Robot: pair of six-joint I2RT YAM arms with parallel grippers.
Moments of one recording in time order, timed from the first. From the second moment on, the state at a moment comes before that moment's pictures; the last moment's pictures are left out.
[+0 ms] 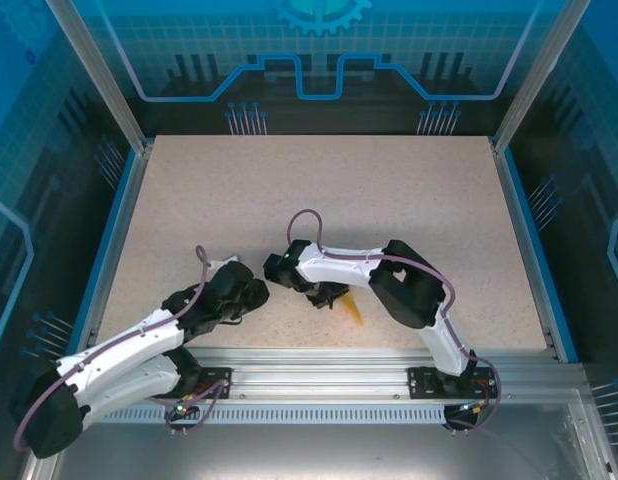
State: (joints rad) left arm -0.70 0.86 0.46 -0.47 -0.13 -1.09; right arm 1.04 2.14 1.55 -1.30 0.42 0.74
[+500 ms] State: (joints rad) left arm -0.70 0.82 0.44 -0.50 -0.14 -1.09; right arm 1.04 2.01 1.43 -1.03 0.14 0.68
